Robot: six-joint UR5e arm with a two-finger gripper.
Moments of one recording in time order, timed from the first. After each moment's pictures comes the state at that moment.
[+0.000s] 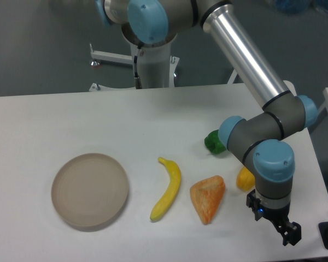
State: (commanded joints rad) arm 2.32 -2.53 -0.74 -1.09 1.64 1.42
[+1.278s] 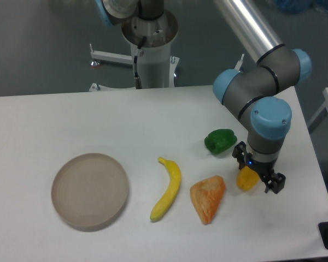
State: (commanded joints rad) arm 2.38 -2.24 -1.16 -1.24 1.64 1.40
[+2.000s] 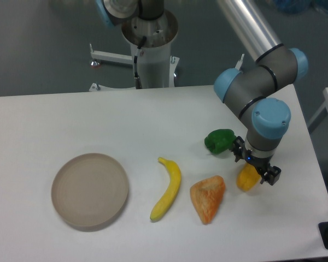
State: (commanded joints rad) arm 2.41 -2.25 -1.20 -1.22 1.64 1.40
